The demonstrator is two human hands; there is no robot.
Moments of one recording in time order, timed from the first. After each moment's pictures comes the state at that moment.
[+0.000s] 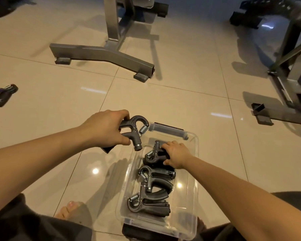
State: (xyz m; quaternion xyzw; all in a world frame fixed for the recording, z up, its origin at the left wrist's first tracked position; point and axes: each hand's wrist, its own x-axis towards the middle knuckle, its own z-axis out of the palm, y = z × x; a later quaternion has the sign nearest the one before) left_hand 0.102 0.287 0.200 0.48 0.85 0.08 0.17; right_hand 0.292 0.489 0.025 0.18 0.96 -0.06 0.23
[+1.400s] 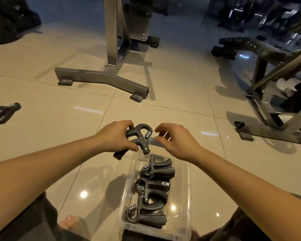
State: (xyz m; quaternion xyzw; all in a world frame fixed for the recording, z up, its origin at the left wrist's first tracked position) left_hand 0.111 0.286 0.217 0.46 0.84 0.19 0.21; right_hand 0.284 0.431 0.235 0.22 0.95 -0.22 -0.04
